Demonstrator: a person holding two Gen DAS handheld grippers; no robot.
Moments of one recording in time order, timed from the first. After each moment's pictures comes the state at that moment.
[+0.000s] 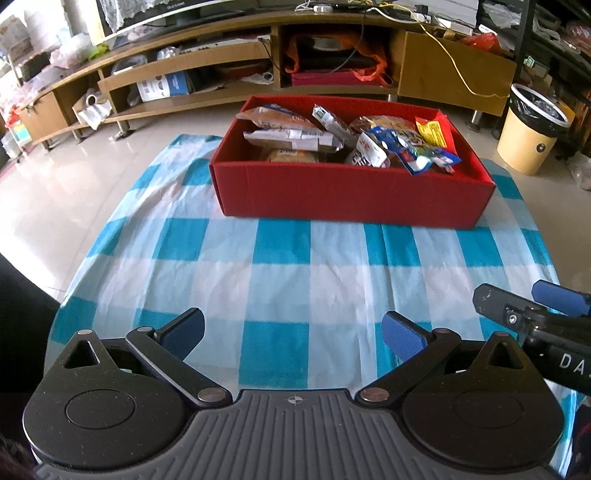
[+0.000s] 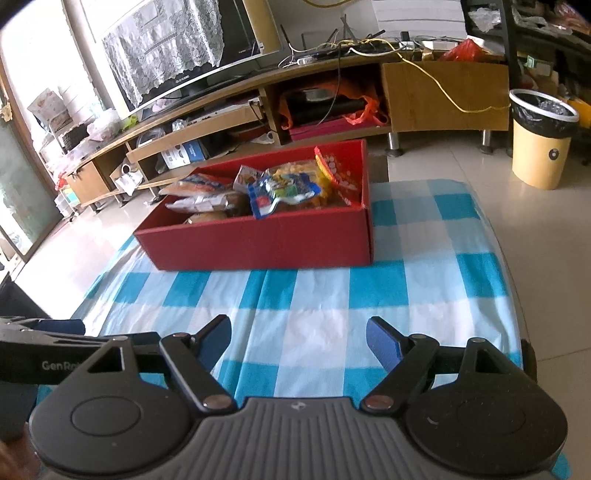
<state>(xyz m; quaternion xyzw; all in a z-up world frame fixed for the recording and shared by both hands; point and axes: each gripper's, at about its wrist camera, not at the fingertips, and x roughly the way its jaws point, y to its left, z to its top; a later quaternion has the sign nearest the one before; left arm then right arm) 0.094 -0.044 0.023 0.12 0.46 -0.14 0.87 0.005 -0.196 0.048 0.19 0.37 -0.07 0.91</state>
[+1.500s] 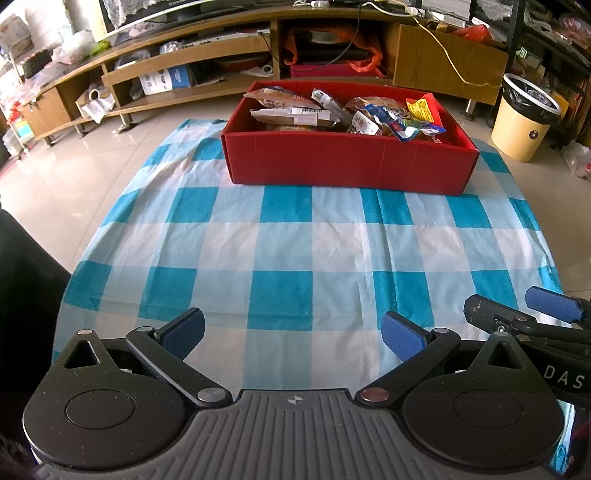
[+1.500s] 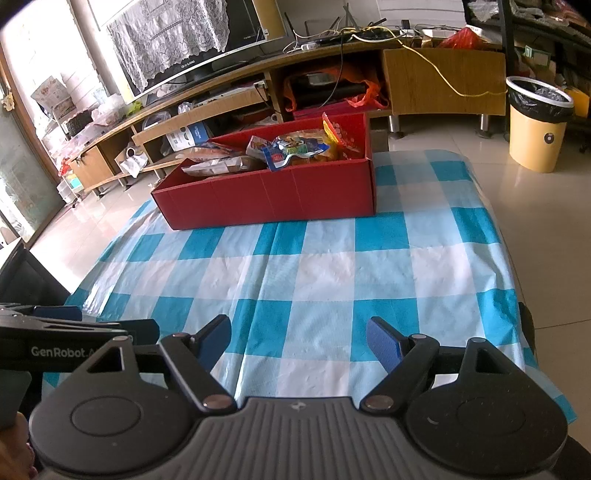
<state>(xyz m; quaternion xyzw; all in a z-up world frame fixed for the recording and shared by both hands) 0.057 -0.026 0.022 0.13 0.46 -0.14 0.87 -0.035 -0.170 0.043 0.19 0.39 -0.07 0.90</state>
